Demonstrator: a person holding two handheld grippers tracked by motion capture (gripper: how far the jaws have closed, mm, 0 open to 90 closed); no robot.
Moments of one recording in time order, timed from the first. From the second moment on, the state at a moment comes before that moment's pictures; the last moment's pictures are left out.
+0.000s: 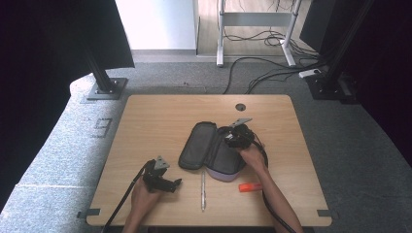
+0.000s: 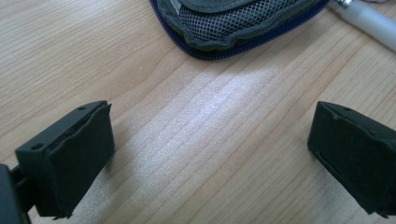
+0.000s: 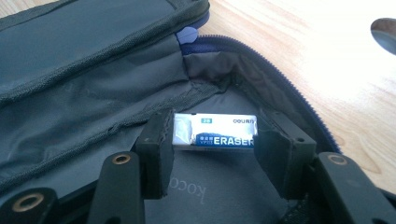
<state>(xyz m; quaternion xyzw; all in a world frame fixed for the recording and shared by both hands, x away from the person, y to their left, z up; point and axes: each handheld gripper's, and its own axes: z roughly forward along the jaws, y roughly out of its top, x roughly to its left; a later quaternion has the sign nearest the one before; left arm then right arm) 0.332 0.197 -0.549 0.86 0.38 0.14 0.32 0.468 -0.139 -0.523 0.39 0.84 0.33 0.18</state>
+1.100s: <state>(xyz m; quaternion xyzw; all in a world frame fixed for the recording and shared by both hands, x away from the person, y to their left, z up) 0.332 0.197 -0.549 0.86 0.38 0.14 0.32 0.439 -0.142 -0.493 0.35 0.85 0.36 0.16</state>
